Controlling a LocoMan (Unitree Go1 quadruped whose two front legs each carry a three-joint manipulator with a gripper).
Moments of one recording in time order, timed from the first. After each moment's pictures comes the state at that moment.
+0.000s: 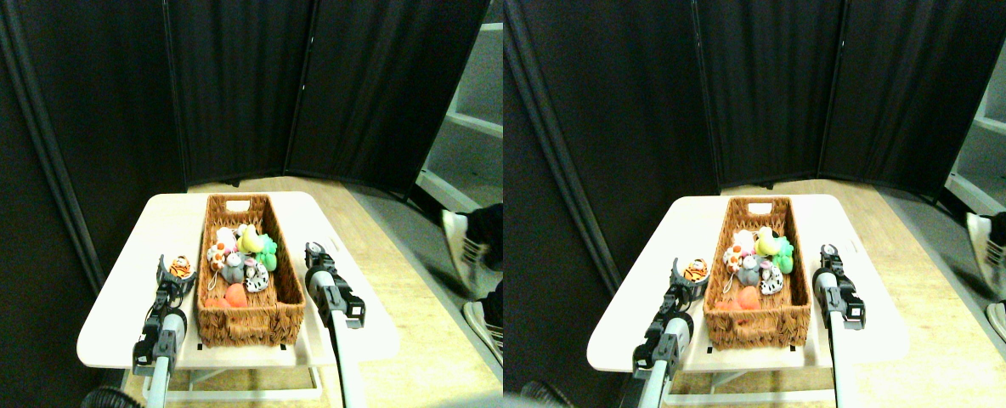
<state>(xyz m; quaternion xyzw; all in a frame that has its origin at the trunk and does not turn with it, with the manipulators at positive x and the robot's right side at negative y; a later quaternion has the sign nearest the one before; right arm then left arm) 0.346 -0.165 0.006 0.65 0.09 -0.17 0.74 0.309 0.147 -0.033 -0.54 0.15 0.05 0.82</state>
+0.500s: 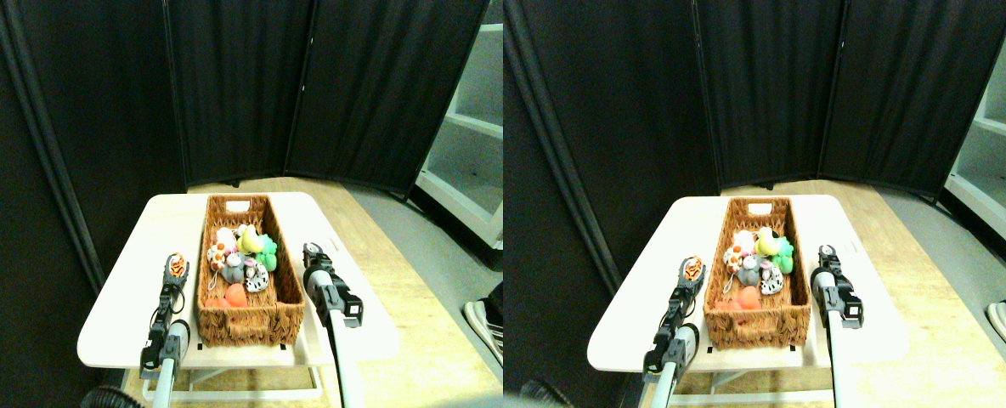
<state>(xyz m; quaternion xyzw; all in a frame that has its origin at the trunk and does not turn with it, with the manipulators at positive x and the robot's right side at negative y) 0.347 -0.160 0.005 0.64 0.09 -0.17 0.74 0.321 0.153 -0.038 -0.55 0.08 0.04 0.83</state>
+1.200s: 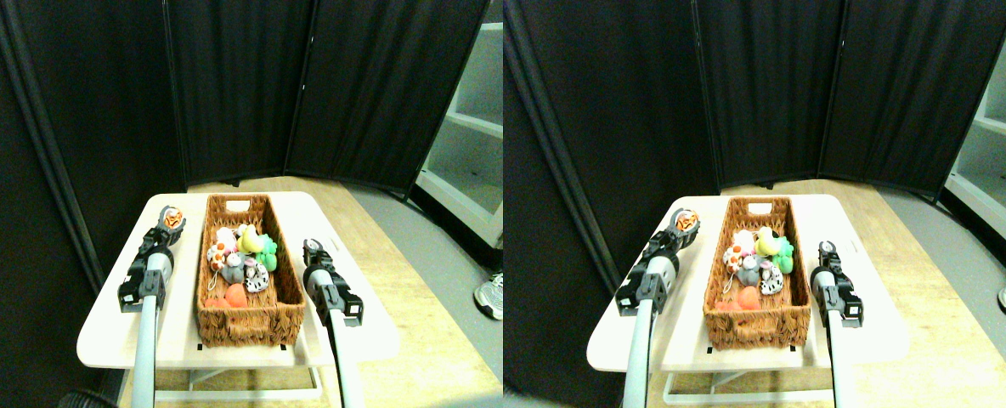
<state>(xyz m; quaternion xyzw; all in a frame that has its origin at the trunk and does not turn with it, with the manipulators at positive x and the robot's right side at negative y) 0.348 -0.160 0.011 0.64 0.08 -0.16 0.74 0.347 0.146 0.062 -0.50 0.13 -0.07 0.85</state>
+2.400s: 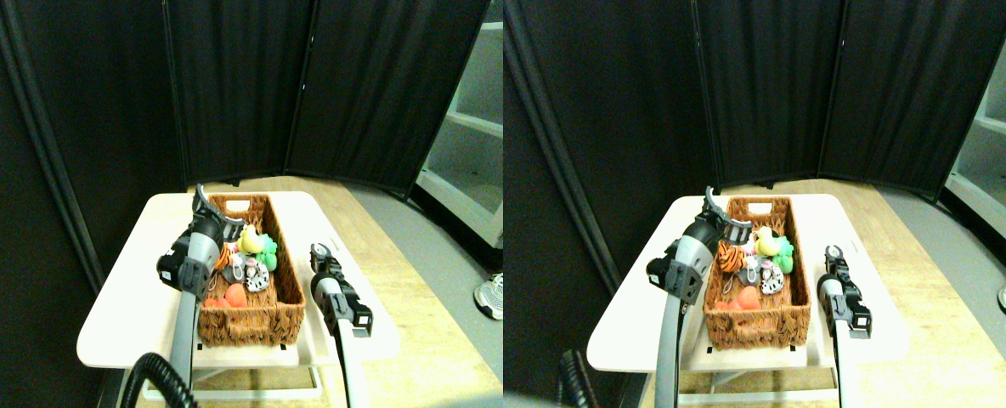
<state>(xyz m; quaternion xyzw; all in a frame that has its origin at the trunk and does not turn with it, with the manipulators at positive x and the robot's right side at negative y) 0.338 -0.174 0.010 0.64 0.07 -0.16 0.75 0.321 0.047 0.096 -0.52 0.22 -0.10 0.82</state>
